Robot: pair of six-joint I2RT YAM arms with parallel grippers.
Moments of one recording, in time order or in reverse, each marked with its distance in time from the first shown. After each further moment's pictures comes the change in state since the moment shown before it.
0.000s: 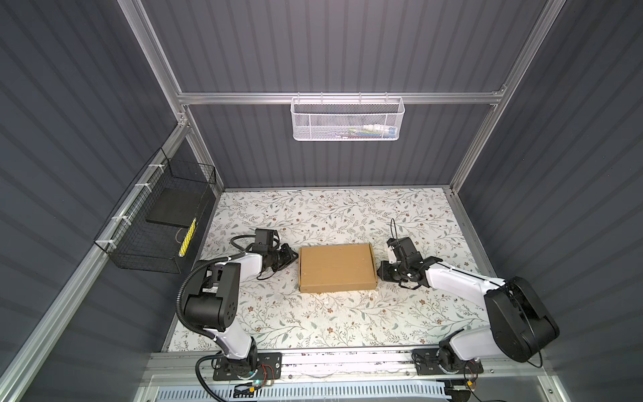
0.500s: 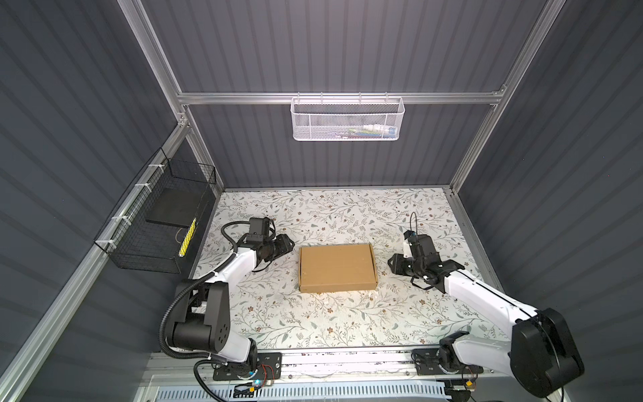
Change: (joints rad) left arm 0.005 -0.196 0.138 -0.263 -0.204 0.152; right arm -0.117 -0.251 -0.028 -0.051 0.087 -0.053
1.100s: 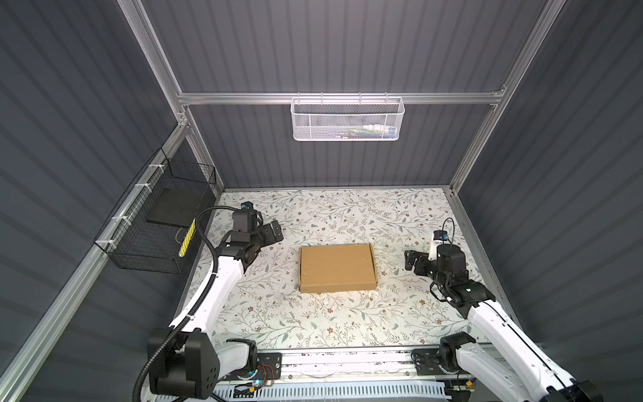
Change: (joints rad) left arm 0.010 -0.278 0.032 -0.105 -0.317 0.137; right arm -0.105 -0.356 -0.135 0.052 0.193 -0.123
